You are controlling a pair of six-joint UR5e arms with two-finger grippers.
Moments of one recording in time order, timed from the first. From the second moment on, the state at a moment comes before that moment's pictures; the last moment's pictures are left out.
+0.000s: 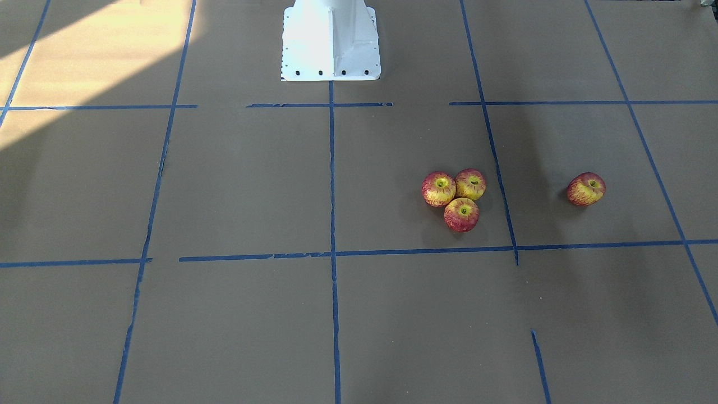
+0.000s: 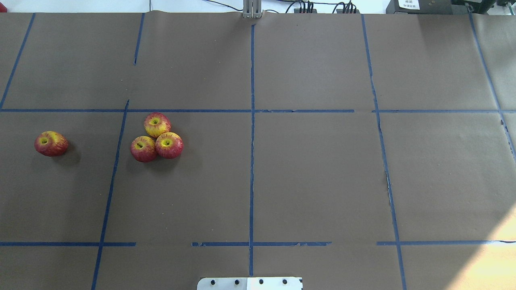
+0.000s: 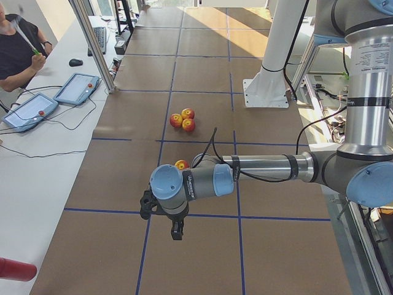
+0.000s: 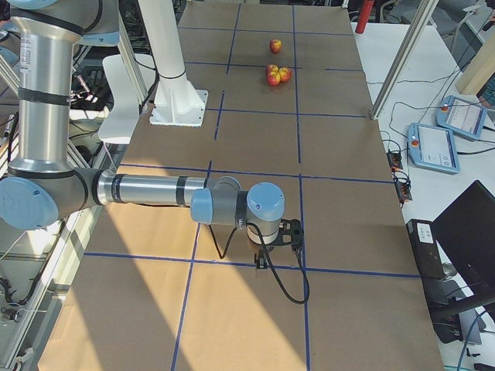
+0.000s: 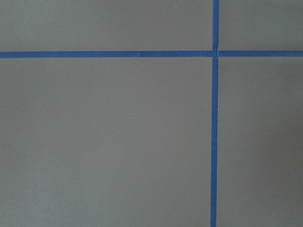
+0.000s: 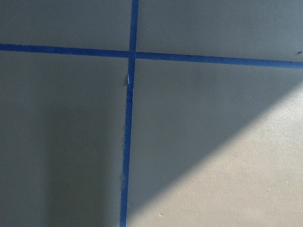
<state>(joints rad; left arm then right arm) -1.68 -1.53 -1.60 -1.43 -2.36 0.20 1.59 -1.71 1.71 -1.59 2.29 -0.06</state>
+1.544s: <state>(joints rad) -1.56 -1.50 -1.61 -1.65 -2.53 0.10 1.59 -1.71 1.71 -1.59 2.29 -0.06</state>
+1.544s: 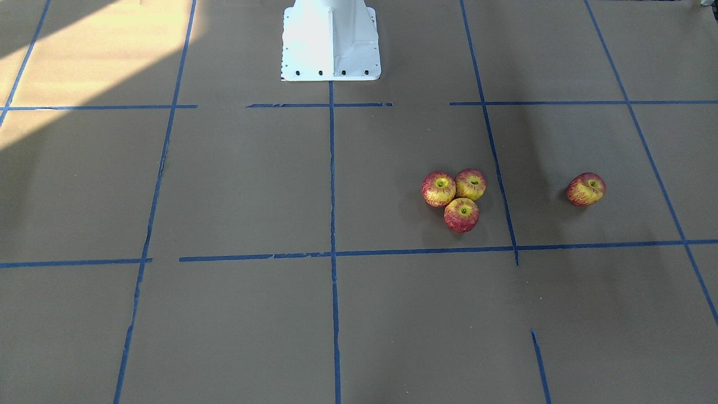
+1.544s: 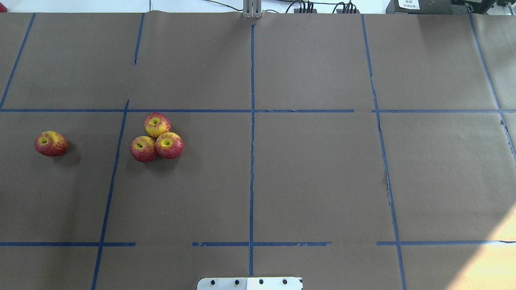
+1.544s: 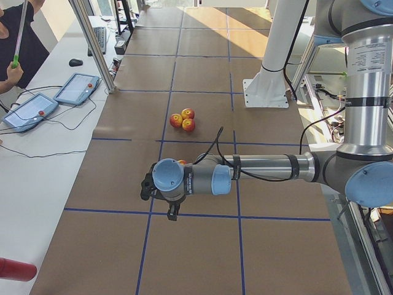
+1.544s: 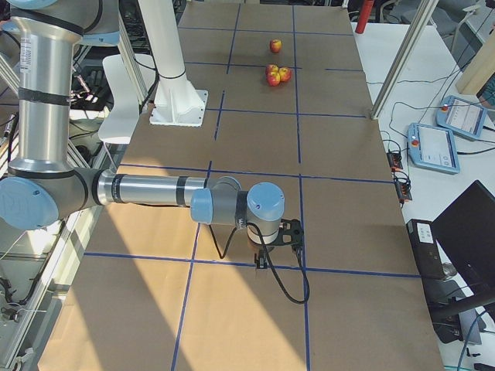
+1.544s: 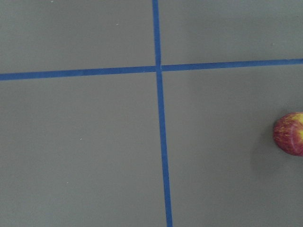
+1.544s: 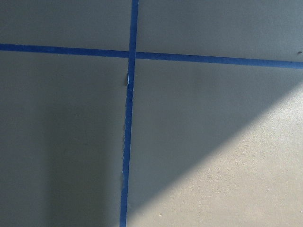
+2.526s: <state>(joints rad) -1.14 -1.51 -1.69 -2.02 -2.33 -0.79 1.59 -1.71 1.71 -1.59 2.29 -0.06</state>
